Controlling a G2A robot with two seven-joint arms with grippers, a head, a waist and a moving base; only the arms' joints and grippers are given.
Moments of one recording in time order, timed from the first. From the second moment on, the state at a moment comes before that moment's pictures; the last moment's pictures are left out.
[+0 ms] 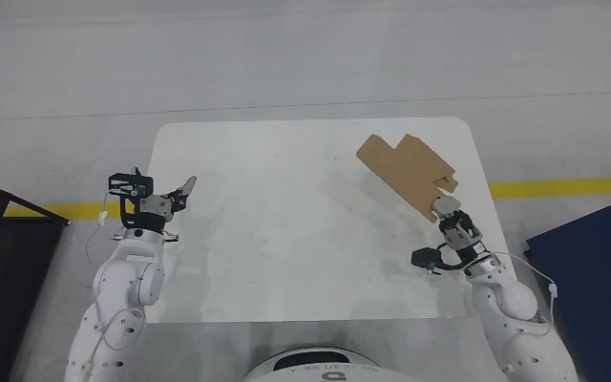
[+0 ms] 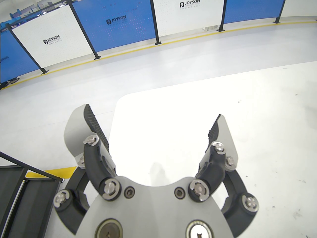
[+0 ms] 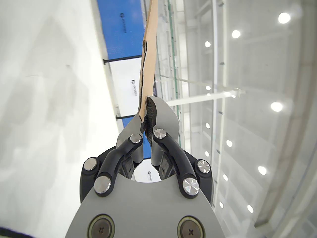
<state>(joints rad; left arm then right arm) 1.73 -1.15 -1.60 -1.80 1.33 0.00 0.00 -1.80 -1.10 1.60 -1.50 -2.46 0.55 -0.59</state>
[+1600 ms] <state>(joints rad) 1.73 -1.15 -1.60 -1.80 1.33 0.00 0.00 -1.72 -1.09 1.68 -2.00 -3.07 0.57 -0.40</state>
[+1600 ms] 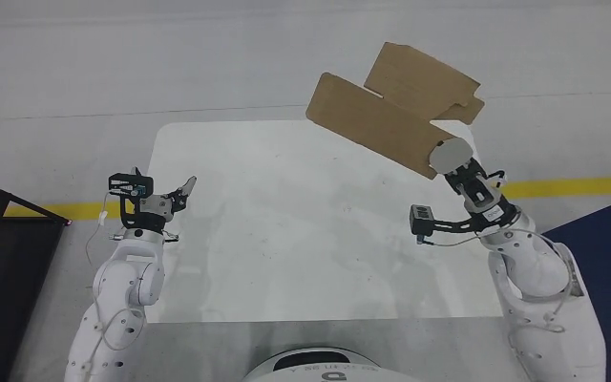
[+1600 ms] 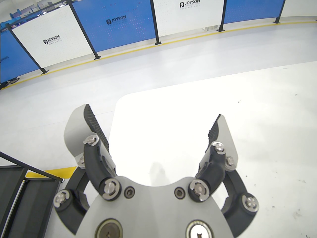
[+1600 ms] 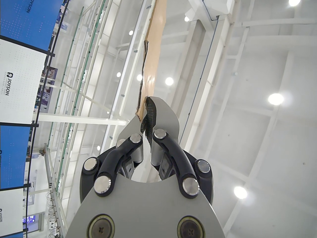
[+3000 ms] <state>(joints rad) 1.73 -1.15 -1.60 -1.80 1.33 0.00 0.00 -1.42 -1.15 1.14 -1.93 -1.71 -0.04 -0.92</state>
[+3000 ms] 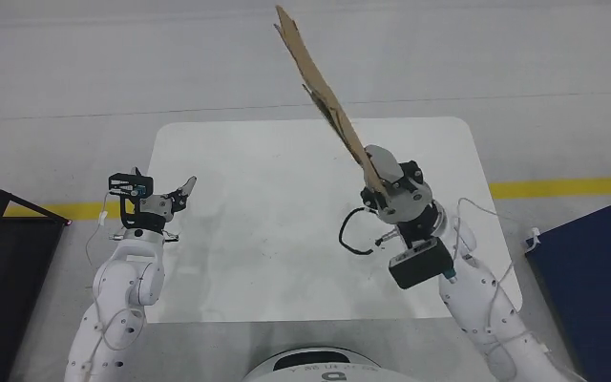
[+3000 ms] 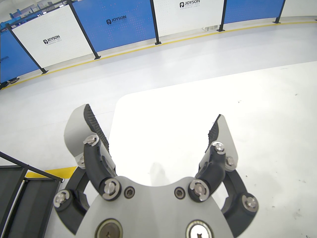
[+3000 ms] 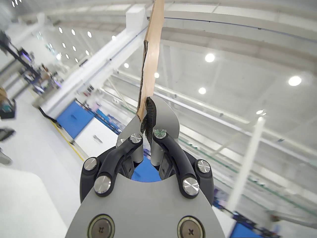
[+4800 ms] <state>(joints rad) 1.73 -1.15 -1.60 -1.80 1.33 0.00 0.00 -1.39 -1.22 0.85 -1.69 -0.88 -0.63 -0.58</state>
